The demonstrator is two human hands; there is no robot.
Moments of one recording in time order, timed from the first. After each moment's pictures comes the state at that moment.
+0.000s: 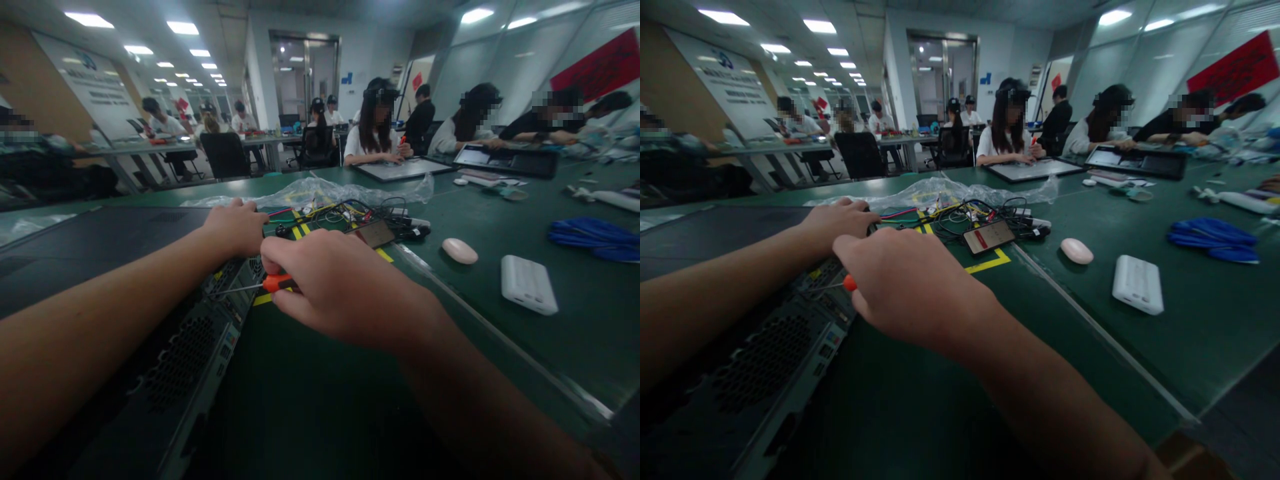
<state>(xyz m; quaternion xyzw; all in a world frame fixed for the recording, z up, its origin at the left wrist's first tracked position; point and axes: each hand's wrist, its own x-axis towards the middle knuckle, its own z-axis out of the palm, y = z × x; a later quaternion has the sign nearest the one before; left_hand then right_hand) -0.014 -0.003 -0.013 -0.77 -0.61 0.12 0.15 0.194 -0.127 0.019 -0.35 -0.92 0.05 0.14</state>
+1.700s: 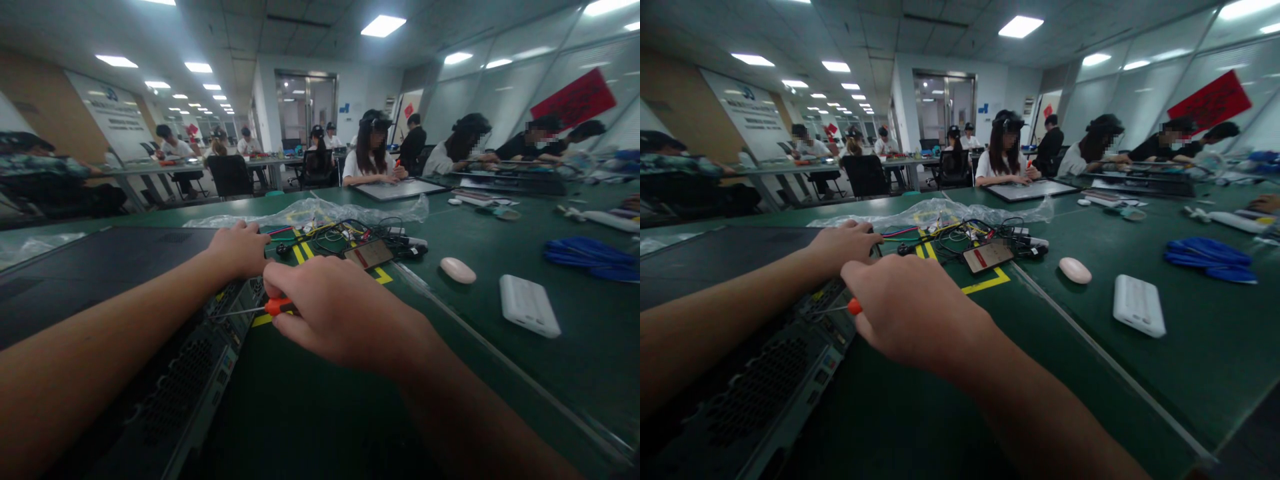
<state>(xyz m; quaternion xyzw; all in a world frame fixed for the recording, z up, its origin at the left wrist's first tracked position) -0.010 -0.005 -0.013 -0.77 -0.61 0.12 0.14 0.195 -0.124 0.019 -0.36 -0.92 0.06 0.13</state>
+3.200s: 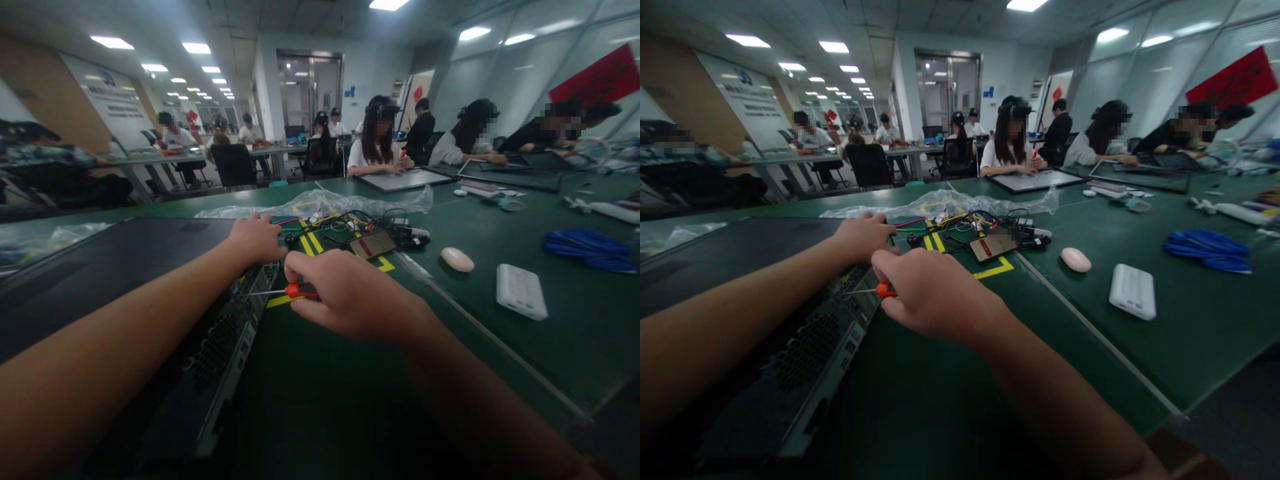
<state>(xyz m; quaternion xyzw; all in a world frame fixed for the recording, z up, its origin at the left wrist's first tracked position) -0.006 -0.012 -0.007 -0.77 -0.61 0.12 0.12 0.196 -0.128 0.014 -0.37 -0.91 0.13 0.14</state>
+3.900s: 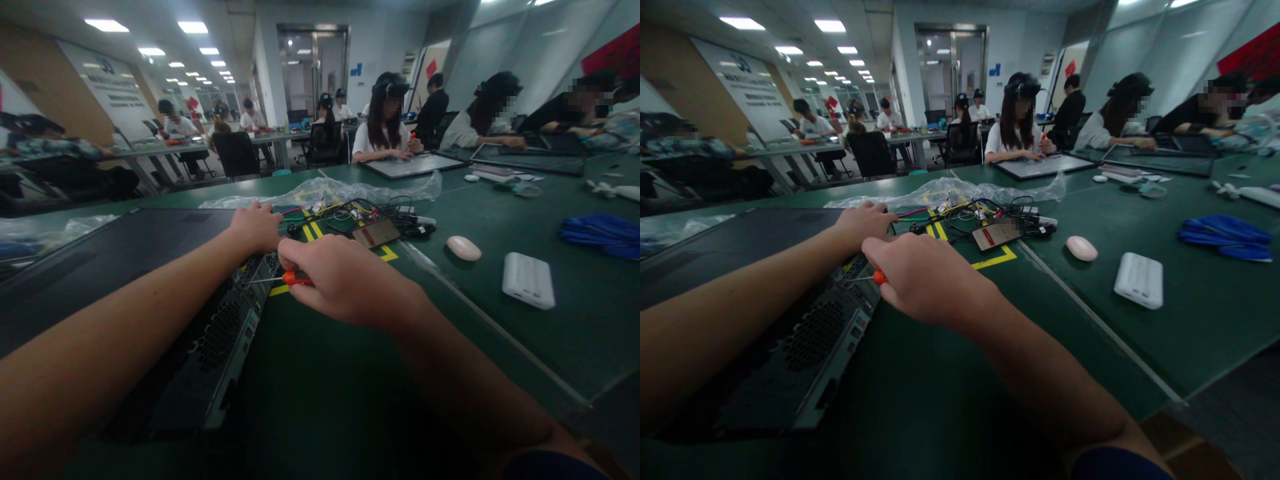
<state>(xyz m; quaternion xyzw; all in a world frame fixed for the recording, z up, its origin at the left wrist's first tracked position) -0.013 -0.001 -0.013 -0.77 -0.62 0.11 0.12 0.191 -0.128 0.017 -0.35 -0.92 0.06 0.13</state>
